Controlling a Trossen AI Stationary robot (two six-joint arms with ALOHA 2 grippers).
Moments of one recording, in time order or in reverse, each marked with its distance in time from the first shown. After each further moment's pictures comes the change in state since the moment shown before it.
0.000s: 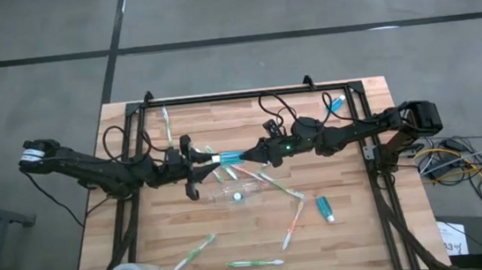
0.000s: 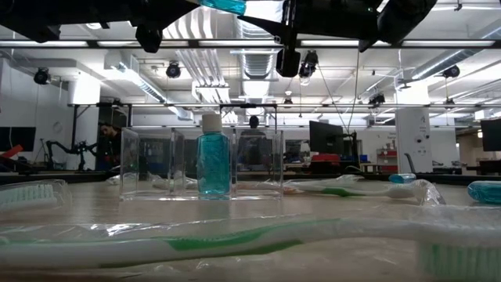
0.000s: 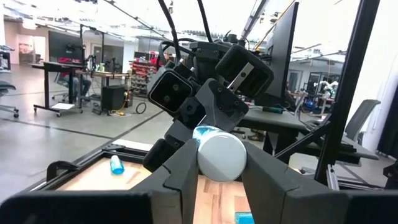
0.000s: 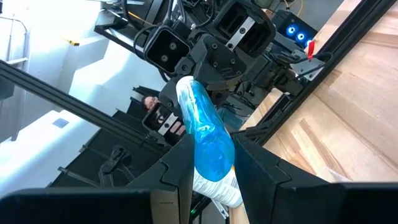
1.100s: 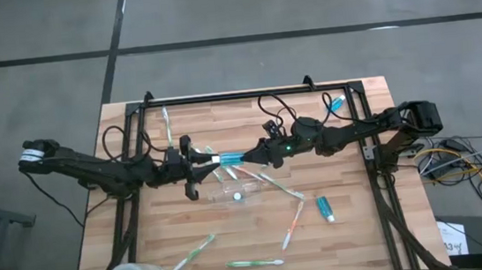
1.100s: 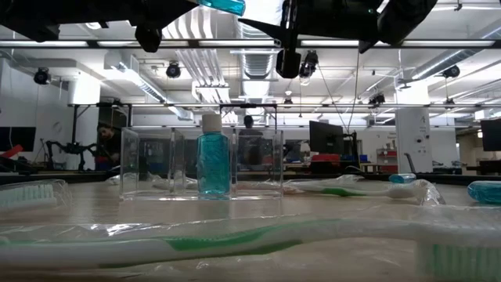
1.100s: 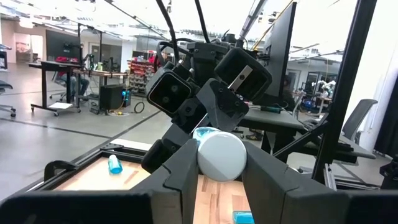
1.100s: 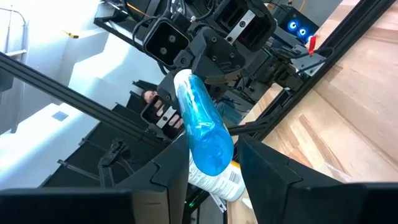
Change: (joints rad) left arm 0.000 -0.003 0.000 -0.013 0.004 -0.004; right arm 0.000 0.000 -0.002 -0.001 -0.026 -0.012
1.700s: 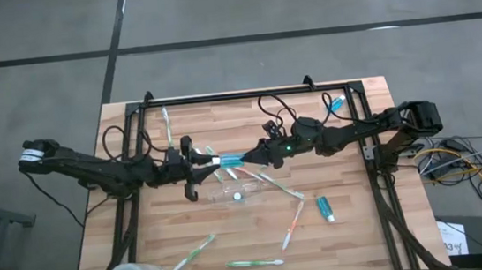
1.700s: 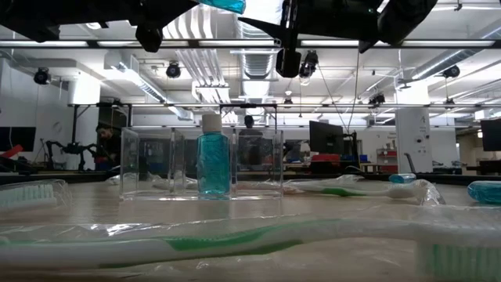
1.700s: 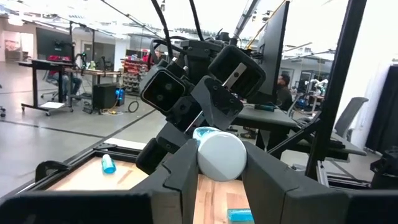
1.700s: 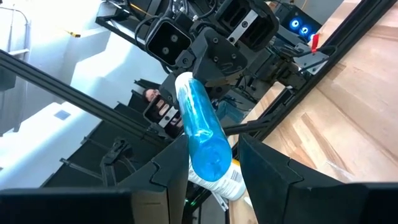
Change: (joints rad) left arm 0.000 -0.002 -0.001 -0.004 0.034 -0.004; right arm 0.000 0.000 0.001 0.003 -0.001 0.005
